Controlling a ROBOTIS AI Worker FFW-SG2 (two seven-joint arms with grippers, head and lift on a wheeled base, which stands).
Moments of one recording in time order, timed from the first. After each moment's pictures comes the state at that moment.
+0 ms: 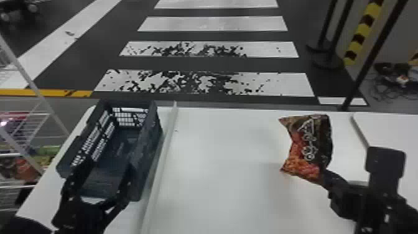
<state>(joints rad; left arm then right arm) 0.66 0.41 0.00 -1.89 0.38 -0.45 -0.03 0.33 0.00 -0.09 -2.20 -0.14 0.95 0.02</state>
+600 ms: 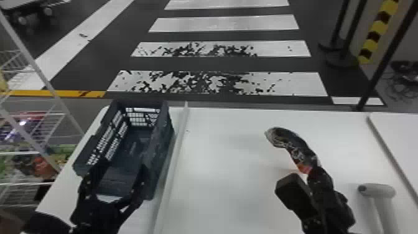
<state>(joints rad) 0.66 0.41 0.00 -1.88 0.38 -0.45 -0.03 0.37 -0.04 0.41 -2.01 0.81 0.78 -0.12</state>
